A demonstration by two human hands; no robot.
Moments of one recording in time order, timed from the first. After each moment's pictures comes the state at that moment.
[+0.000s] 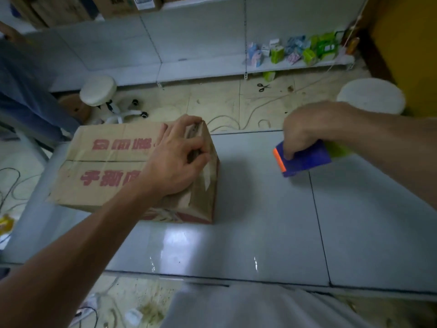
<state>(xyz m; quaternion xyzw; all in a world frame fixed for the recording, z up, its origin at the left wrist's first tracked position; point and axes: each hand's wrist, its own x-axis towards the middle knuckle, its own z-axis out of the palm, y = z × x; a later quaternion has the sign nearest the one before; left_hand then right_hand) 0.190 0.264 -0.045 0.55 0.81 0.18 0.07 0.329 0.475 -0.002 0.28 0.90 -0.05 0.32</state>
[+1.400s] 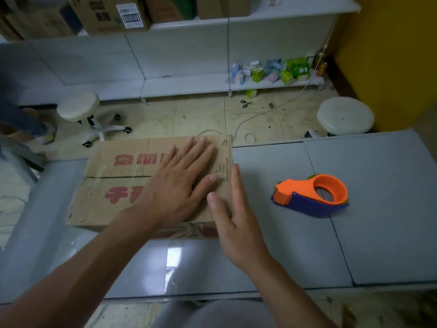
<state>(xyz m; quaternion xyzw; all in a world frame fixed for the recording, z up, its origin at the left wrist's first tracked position) 0.149 0.200 -0.045 0.61 0.78 0.11 0.09 0.306 0.247 -0.072 0.31 0.72 -0.58 -0.22</state>
